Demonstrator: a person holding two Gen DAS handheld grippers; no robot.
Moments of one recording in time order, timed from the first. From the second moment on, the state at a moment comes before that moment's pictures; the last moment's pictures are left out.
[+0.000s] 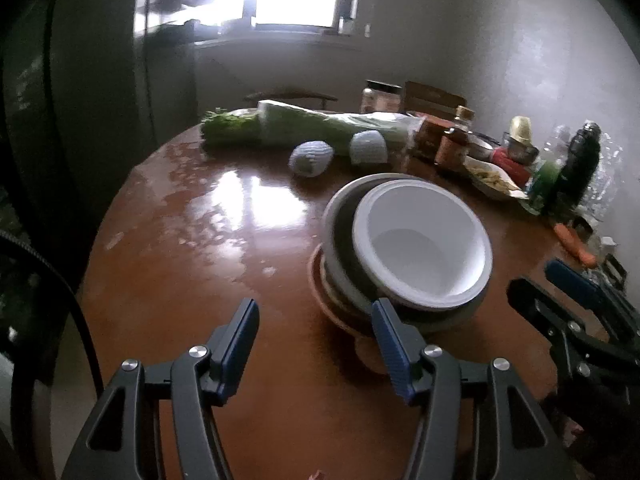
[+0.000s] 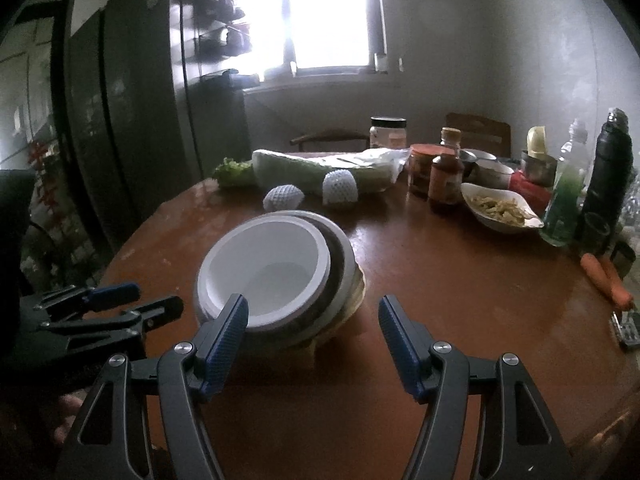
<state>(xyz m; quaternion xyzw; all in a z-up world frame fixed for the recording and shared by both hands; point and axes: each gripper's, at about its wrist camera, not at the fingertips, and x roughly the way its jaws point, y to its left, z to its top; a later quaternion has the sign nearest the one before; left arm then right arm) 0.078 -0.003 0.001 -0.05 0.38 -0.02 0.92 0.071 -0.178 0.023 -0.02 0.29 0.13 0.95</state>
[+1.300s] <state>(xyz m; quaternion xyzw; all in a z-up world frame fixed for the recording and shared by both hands) 0.034 -0.022 -0.039 -0.03 0.41 0.00 0.91 0.016 -0.193 -0.032 0.01 0.34 0.11 0.94</state>
